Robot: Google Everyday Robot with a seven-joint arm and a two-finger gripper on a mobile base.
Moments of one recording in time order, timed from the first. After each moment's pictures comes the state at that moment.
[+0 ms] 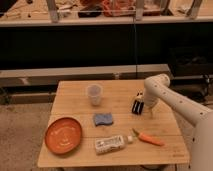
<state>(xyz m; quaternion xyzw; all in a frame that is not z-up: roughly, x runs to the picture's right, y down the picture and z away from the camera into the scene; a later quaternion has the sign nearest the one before) 0.266 0.144 0.924 -0.30 -0.11 -0.30 0.90</state>
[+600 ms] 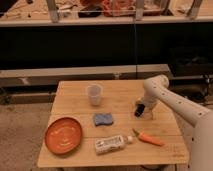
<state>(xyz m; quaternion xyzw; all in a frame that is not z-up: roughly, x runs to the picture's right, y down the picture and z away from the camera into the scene) 0.264 0.151 0.926 -0.31 -0.11 -0.31 0.89</state>
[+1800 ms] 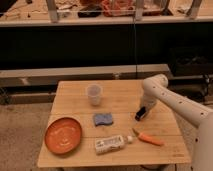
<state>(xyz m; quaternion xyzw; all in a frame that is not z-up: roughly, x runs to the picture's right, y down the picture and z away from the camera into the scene) 0.242 0.146 0.900 -0.31 -0.11 -0.32 0.89</state>
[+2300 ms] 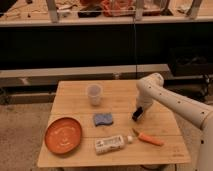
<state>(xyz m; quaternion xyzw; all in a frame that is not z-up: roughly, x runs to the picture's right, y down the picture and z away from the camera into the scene) 0.222 0.143 0.881 -0.30 -0.11 -0.35 0.88</state>
